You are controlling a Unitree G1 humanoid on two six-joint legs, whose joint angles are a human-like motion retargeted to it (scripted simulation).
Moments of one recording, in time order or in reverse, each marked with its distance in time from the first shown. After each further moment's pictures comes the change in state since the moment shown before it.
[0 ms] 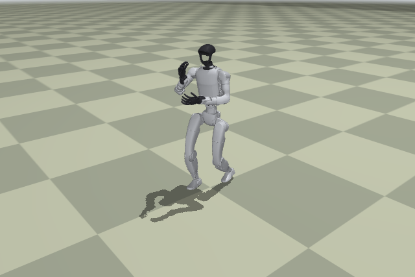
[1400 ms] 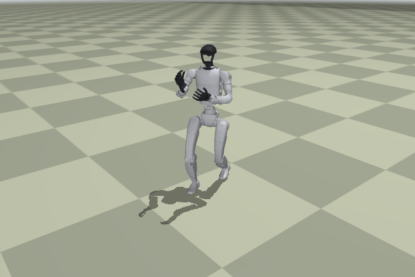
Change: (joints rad) left arm 0.053 -0.026 0.044 -0.077 0.135 -0.062 0.161; right arm 0.405 0.006 -0.081 0.034 -0.133 -0.095 -0.261; waist -0.047 -0.103 -0.084; left_leg 0.115 -0.147 -0.051 -0.083 0.048 -0.012; right_leg -0.069 -0.091 0.019 0.125 0.006 -0.002
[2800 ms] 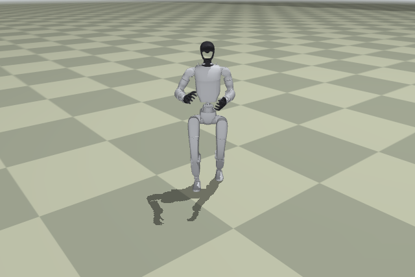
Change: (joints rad) left arm 0.306 0.007 0.069 0.118 -0.067 0.094 -0.321; right arm 0.205 -0.036 -0.003 0.324 -0.132 0.167 0.350; waist 0.074 0.019 -0.096; left_leg 0.022 0.079 -0.049 -0.314 0.033 -0.026; right_leg 0.331 0.009 -0.097 -0.369 -0.084 -0.034
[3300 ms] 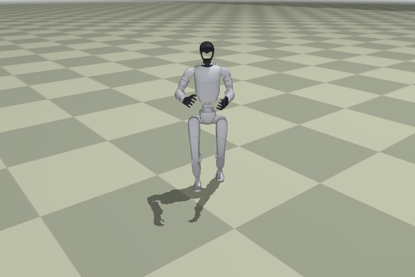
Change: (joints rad) left arm -0.037 -0.009 0.078 0.022 -0.007 0.007 -0.091; right arm -0.013 0.029 -0.043 0.048 -0.020 0.033 0.061; waist -0.029 -0.010 0.012; left_leg -0.002 -0.001 -0.046 -0.066 0.007 0.004; right_leg -0.026 -0.007 -0.017 0.016 -0.014 -0.021
